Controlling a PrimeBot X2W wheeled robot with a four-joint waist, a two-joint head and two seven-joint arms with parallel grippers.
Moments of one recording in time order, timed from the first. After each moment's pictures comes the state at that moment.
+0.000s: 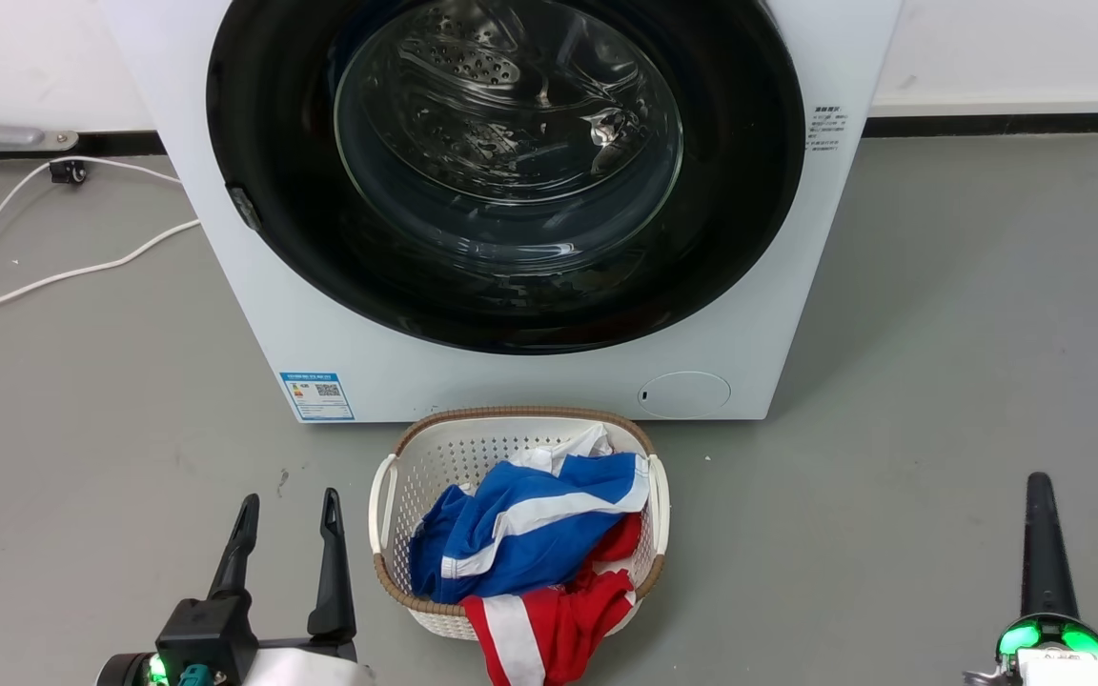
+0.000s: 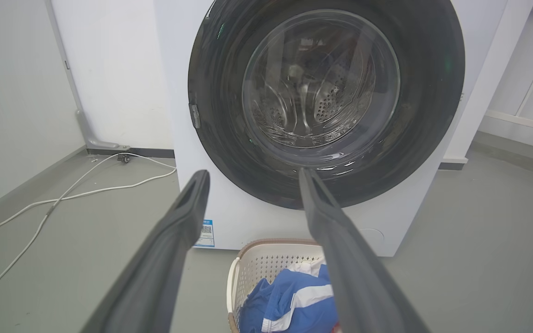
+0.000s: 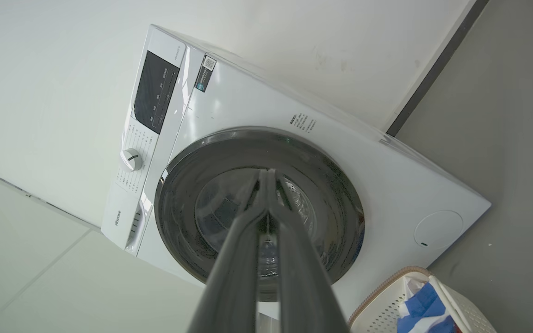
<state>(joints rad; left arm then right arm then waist) 0.08 0.05 -0.03 0.04 -0.12 0.04 -0.26 0.14 -0.05 -0.03 -0.08 1.11 0.13 -0.26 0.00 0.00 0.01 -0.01</state>
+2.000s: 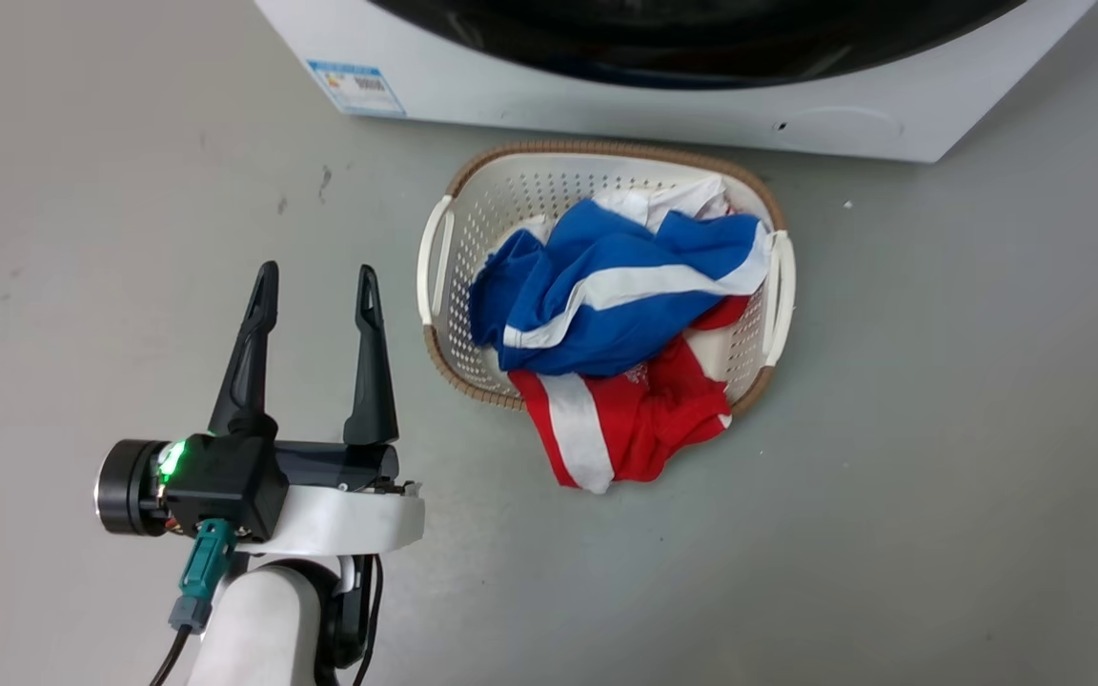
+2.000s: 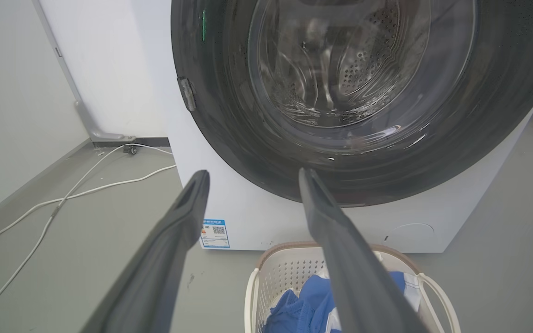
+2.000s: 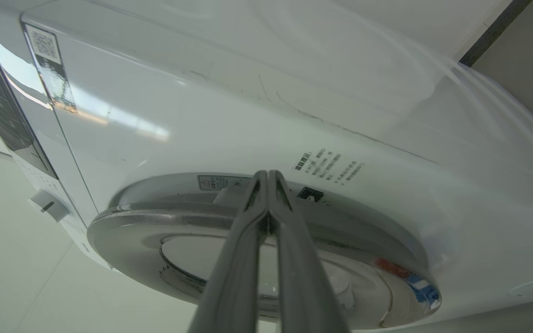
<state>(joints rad) -0.20 0.05 -0.13 -0.08 -0.07 0.08 -0.26 -0.88 -0.46 -0.17 0.45 1.55 0.13 0.28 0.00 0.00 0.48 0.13</state>
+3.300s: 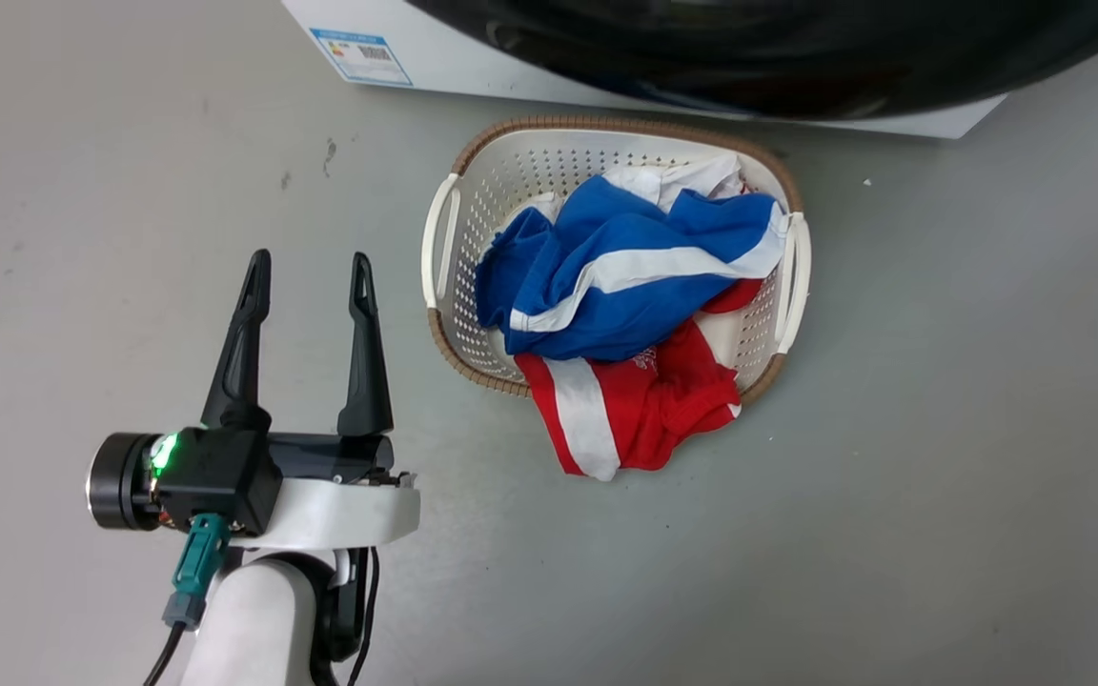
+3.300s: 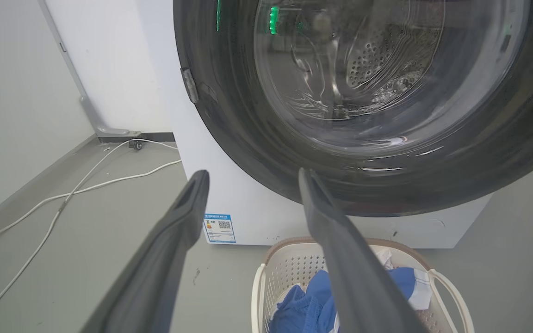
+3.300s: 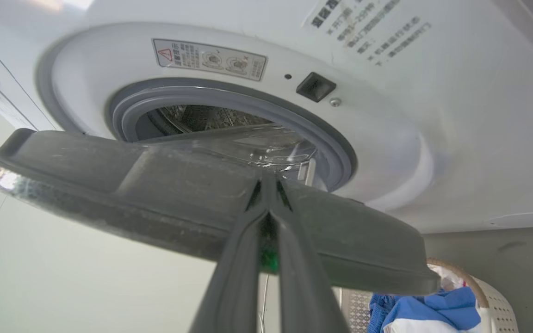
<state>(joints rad) -0.22 0.05 -0.13 -0.09 -0.07 0.09 -0.26 -0.92 -0.48 0.00 0.41 1.47 0.13 0.50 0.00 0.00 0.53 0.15</state>
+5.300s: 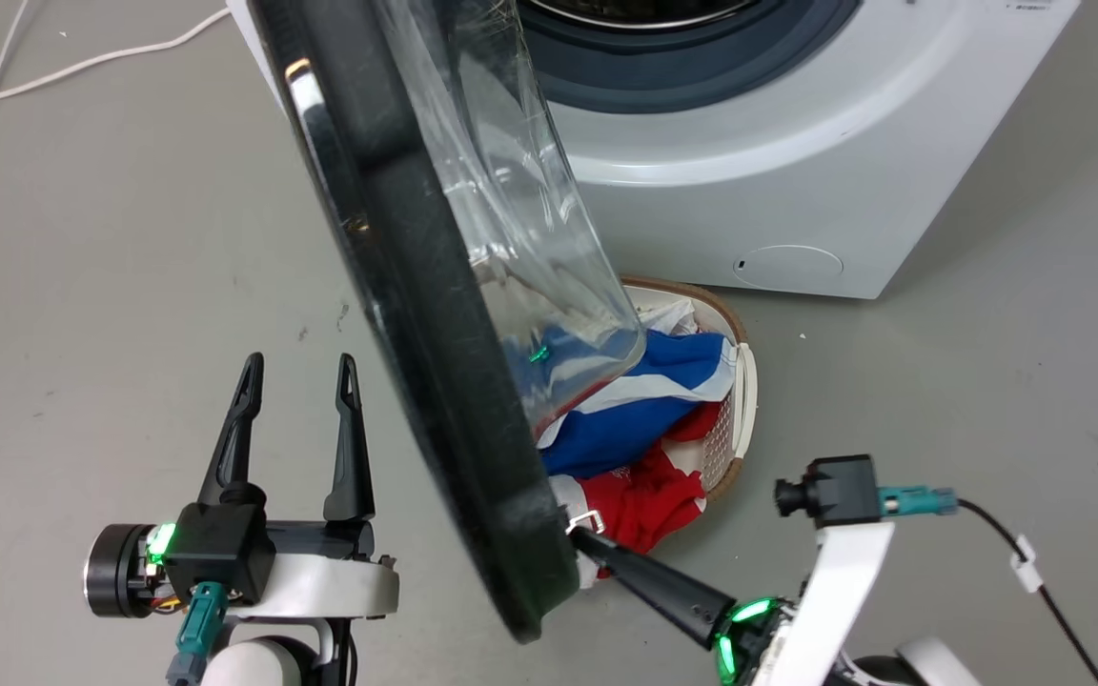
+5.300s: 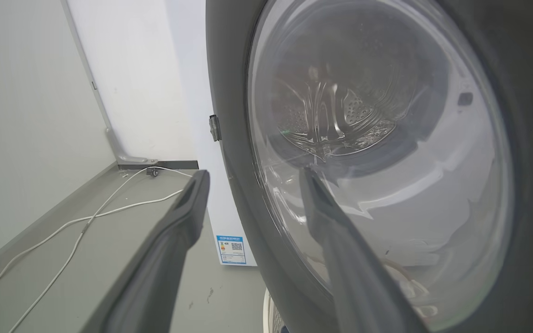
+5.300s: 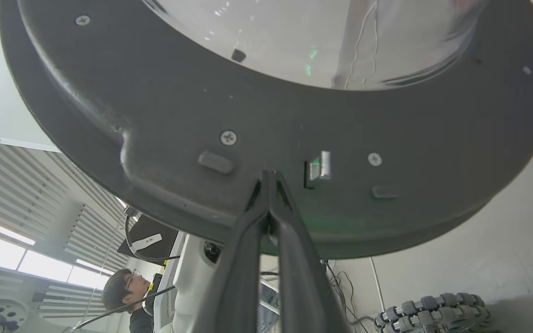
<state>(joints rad) -0.08 0.05 -0.08 -0.07 -0.04 0.06 -0.26 -0.14 -0.22 0.54 -0.11 1.48 0.13 0.39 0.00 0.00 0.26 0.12</state>
